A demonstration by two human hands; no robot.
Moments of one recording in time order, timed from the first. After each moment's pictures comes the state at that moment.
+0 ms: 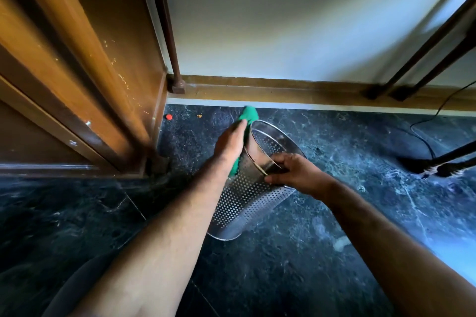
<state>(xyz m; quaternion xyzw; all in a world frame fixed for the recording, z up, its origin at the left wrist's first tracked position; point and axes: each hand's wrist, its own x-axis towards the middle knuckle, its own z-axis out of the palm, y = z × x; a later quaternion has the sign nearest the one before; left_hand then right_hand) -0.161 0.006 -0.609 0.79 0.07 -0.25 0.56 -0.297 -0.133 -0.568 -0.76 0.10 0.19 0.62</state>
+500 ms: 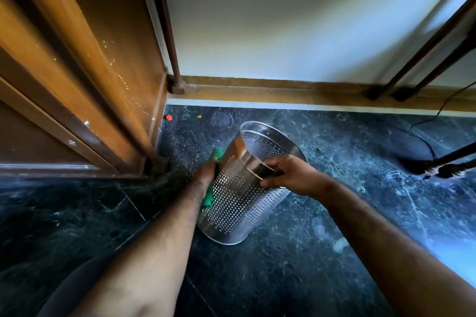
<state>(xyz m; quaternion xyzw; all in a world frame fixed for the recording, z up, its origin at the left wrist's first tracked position) -0.179 0.073 -0.689 0.75 0.13 -0.39 0.52 -0.294 -0.131 -0.565 -0.82 0.05 0.20 0.53</state>
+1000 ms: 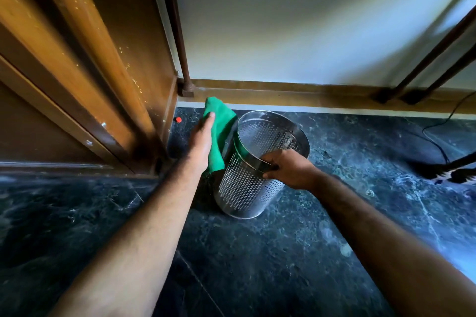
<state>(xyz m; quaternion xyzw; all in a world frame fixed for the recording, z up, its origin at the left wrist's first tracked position) -0.130 0.075 -0.614 0.65 0.19 -0.21 0.70 -0.269 -0.119 -0.564 -0.94 0.00 0.17 0.28</state>
